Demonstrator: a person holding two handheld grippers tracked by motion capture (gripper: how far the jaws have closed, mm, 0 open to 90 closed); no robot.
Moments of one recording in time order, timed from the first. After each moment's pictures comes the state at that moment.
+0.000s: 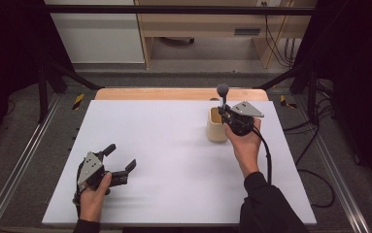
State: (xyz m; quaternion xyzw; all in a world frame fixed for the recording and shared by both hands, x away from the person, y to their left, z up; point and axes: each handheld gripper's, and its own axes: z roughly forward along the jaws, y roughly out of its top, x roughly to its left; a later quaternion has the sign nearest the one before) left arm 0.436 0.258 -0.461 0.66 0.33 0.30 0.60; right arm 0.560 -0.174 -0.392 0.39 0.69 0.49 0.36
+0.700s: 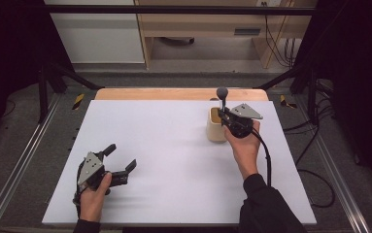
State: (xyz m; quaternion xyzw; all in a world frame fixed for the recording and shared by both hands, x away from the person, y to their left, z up) left arm 0.436 0.258 -0.461 0.66 0.33 0.30 0.60; right arm 0.558 -0.173 -0.399 0.40 0.69 0.49 0.35
